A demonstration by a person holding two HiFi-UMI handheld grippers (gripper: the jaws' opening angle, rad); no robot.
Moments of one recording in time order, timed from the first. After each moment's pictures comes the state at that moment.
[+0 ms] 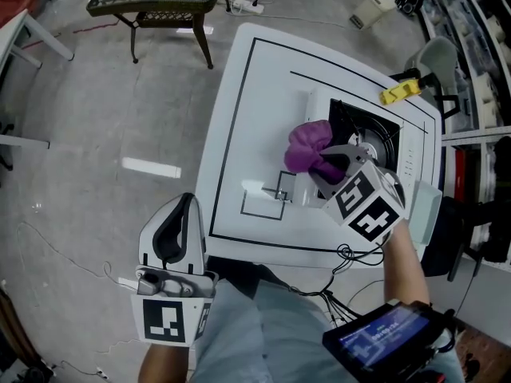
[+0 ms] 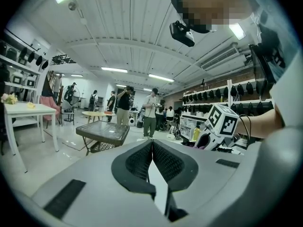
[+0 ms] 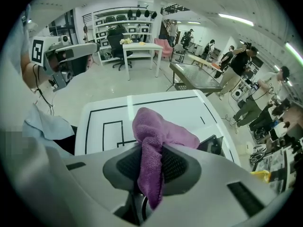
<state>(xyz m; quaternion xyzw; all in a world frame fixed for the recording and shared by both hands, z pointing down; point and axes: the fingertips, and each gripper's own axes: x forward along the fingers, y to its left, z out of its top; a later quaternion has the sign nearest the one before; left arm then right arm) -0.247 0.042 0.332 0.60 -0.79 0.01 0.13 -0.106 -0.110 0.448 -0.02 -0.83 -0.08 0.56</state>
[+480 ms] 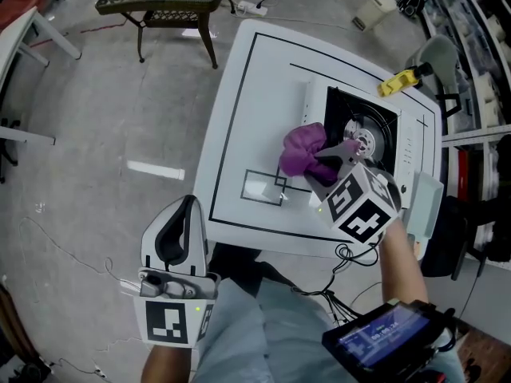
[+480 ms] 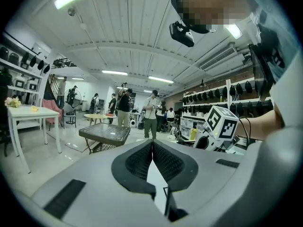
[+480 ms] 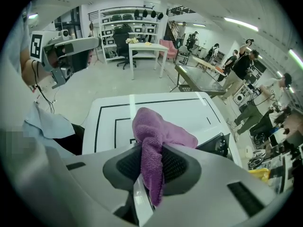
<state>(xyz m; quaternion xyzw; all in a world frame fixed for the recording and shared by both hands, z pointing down) -0.215 0.084 0.318 0.60 -0.79 0.01 0.11 -0.087 -0.064 0.443 -0.04 -0.83 -0.11 0.55</state>
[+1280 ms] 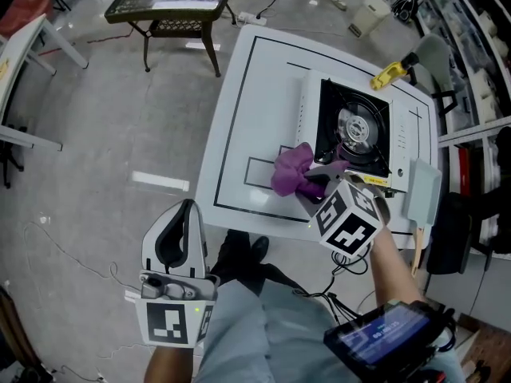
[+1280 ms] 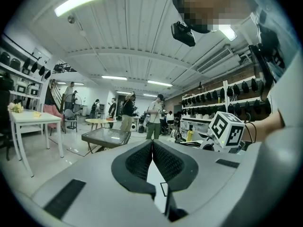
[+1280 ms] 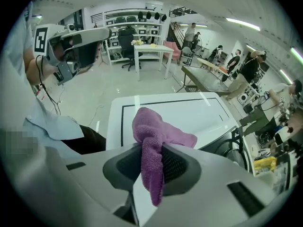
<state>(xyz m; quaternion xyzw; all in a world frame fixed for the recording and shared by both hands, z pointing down) -0.182 0.145 0.294 0.60 -0.80 0.01 0.09 -0.048 0.022 0.442 -0.05 -0.83 -0.10 0.55</state>
